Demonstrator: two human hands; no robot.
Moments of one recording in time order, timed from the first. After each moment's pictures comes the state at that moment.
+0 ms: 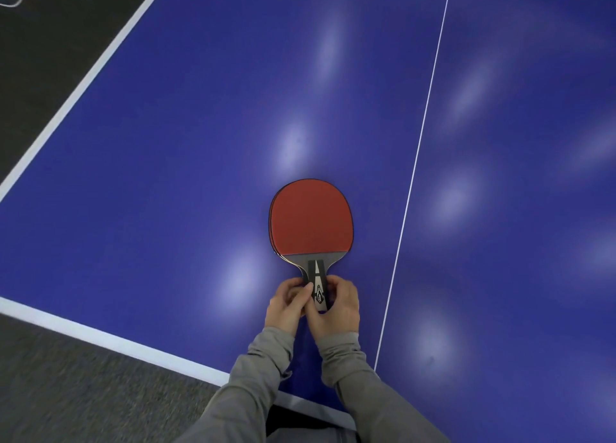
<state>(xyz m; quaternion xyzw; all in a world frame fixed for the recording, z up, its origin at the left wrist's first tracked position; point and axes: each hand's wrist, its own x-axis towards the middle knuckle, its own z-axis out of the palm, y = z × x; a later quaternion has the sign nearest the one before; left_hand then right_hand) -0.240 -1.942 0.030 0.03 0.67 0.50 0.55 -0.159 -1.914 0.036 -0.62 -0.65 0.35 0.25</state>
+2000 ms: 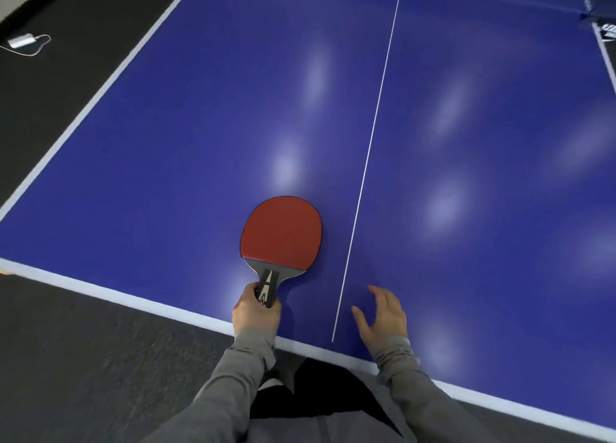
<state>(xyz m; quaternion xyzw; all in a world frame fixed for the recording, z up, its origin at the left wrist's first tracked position) -0.184 -2.020 0.067 0.18 0.89 0.25 0.33 0.027 -1.953 0.049 -0.63 -0.72 0.28 0.07</state>
